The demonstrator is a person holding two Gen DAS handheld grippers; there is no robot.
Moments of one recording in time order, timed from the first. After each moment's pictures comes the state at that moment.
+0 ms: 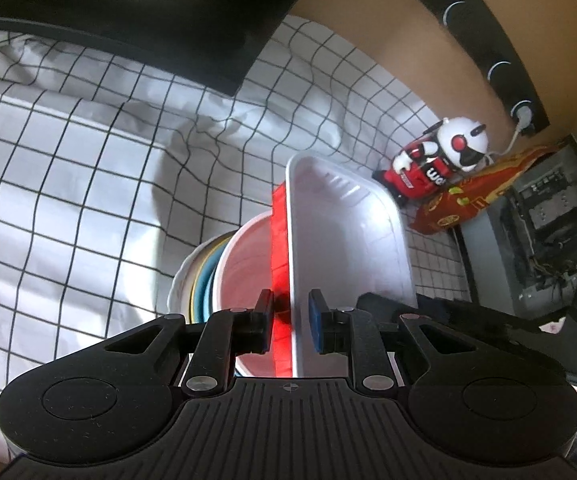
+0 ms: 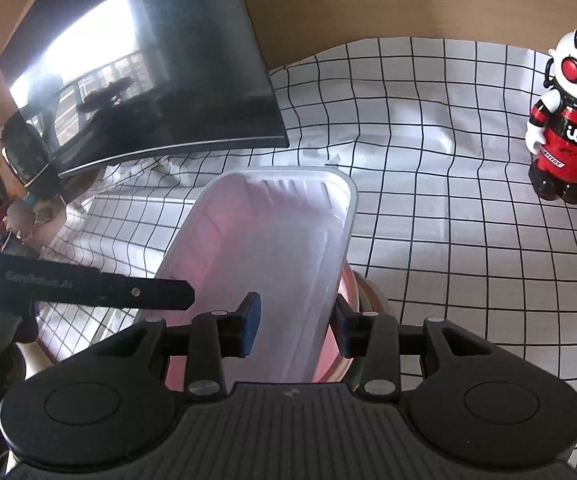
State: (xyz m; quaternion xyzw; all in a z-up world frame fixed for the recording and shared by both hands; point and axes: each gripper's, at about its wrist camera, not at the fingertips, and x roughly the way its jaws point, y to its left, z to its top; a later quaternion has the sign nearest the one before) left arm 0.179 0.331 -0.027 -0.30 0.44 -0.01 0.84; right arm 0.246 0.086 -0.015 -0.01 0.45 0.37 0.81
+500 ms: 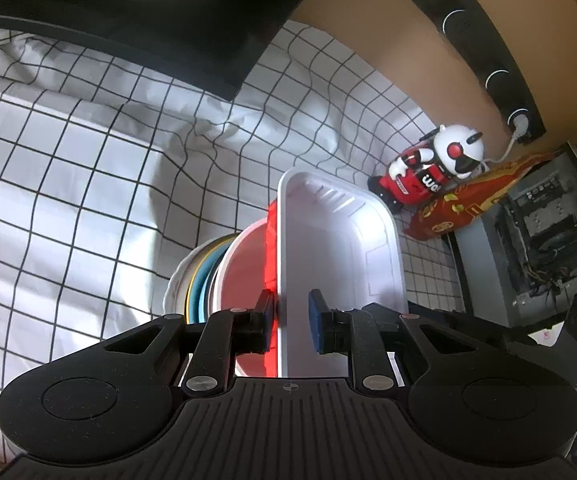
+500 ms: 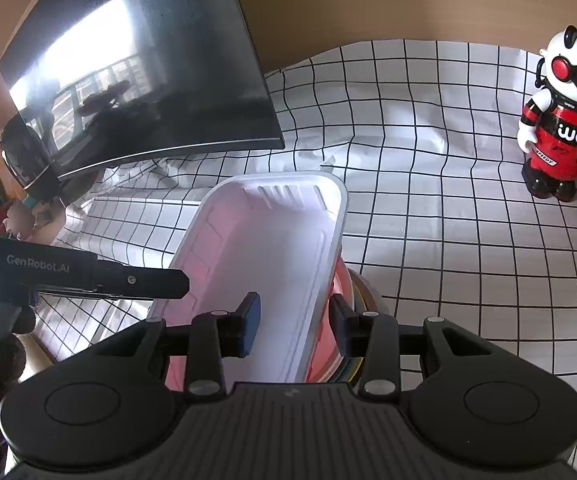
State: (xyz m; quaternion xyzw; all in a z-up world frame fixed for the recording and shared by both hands) left arm 0.178 0.333 -0.023 -0.32 0.43 -0.01 0.84; right arm 0.243 0.077 -0.011 -0.01 0.45 0.36 0.82
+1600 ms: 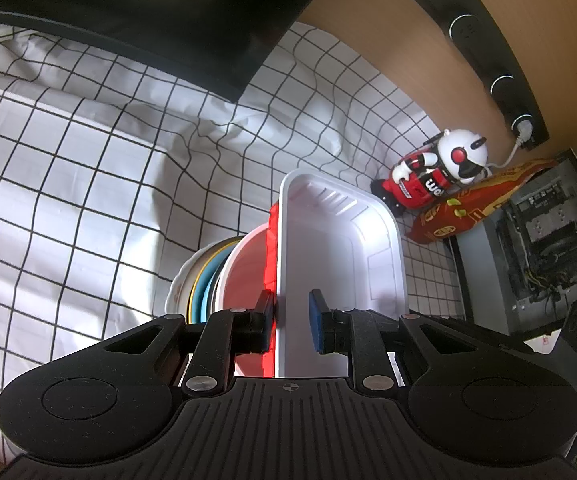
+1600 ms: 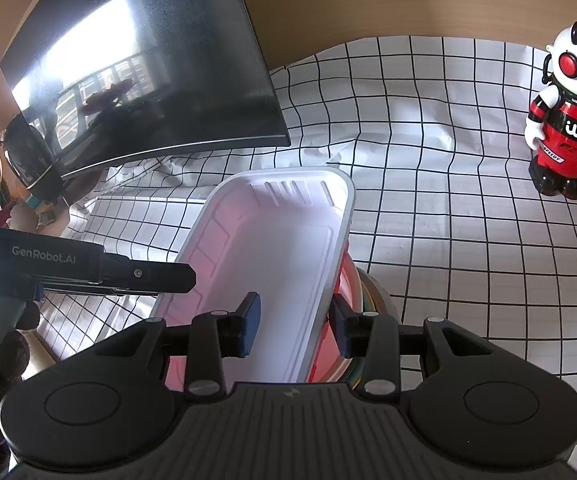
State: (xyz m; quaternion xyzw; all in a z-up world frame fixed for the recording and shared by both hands) left arm 0.179 0.336 -0.024 -0.32 0.43 -0.01 0.84; right arm 0.242 0.082 -0.014 -0.01 0.45 0.37 0.81
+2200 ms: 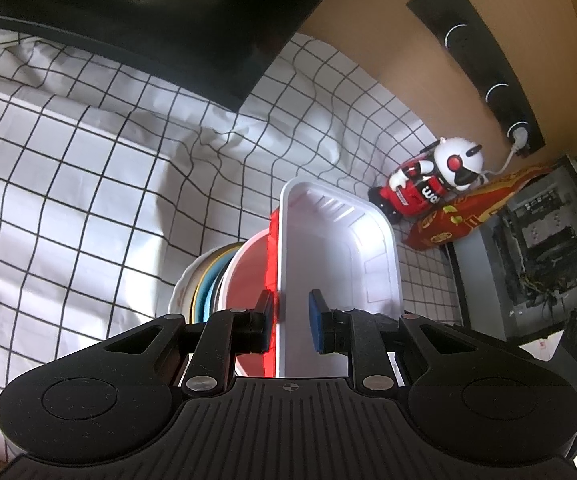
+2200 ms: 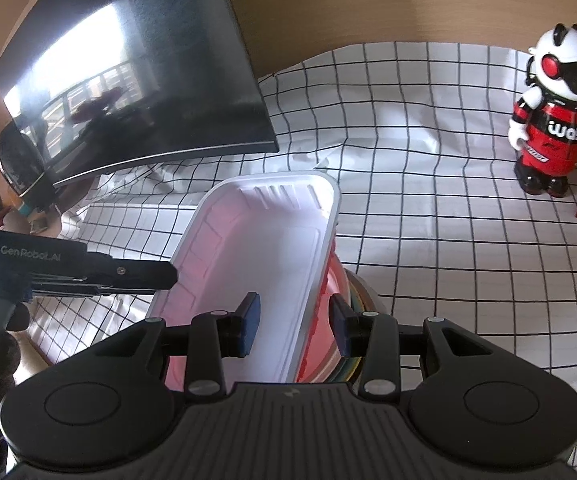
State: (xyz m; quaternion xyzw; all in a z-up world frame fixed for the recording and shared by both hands) left arm 0.166 0.335 -0.018 -0.32 0.42 0.00 0.85; right arm 0.239 0.075 -0.007 0.00 0.44 0.35 0.83
